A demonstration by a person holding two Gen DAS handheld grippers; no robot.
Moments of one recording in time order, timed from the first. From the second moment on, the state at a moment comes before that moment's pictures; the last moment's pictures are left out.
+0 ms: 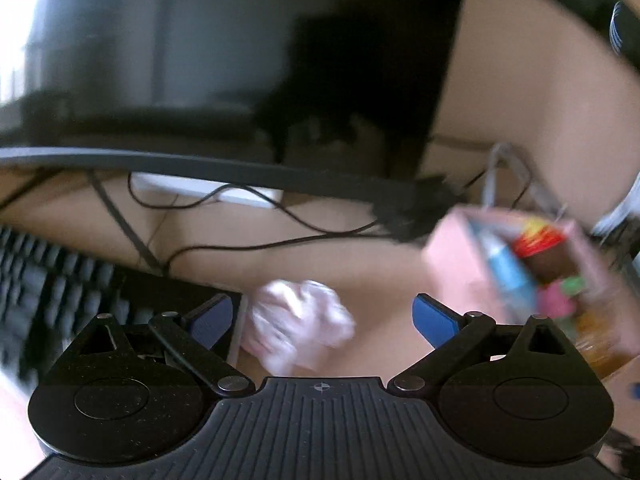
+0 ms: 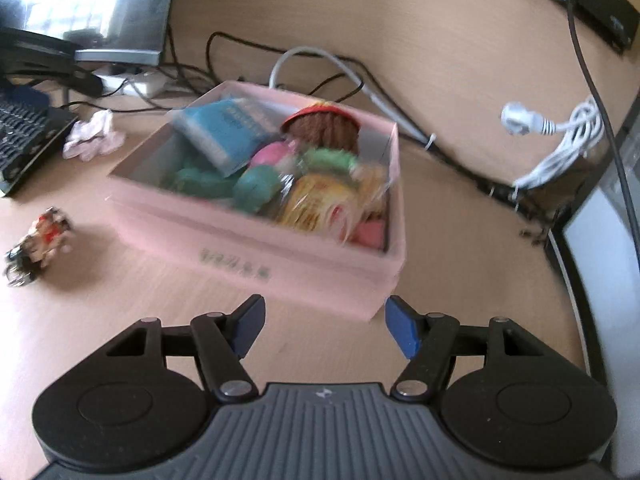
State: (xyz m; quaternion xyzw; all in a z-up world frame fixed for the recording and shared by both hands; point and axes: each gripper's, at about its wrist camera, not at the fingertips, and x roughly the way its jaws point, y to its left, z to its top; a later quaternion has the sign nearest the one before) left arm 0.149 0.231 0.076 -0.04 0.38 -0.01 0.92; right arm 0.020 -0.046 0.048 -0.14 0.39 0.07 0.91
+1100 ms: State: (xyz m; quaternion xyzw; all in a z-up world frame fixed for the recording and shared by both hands) left arm -0.024 0.303 0.036 -0.14 0.44 -0.10 0.88; right arm 0.019 0.090 0.040 -0.01 0.43 0.22 0.88
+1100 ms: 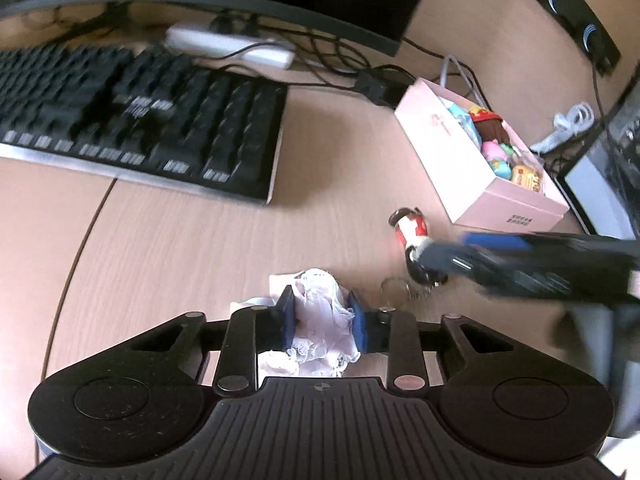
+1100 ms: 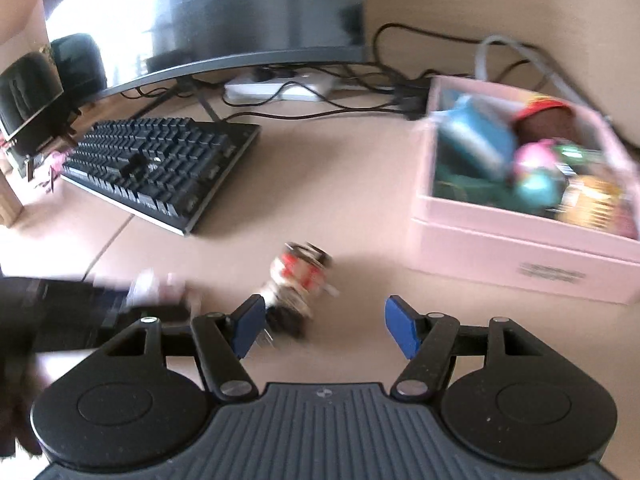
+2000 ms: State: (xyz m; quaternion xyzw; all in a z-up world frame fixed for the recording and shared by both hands) left arm 0.000 0.194 0.173 -0.07 0.33 -0.22 0.91; right arm -0.064 -0.090 0.152 -0.03 0.34 0.08 0.94
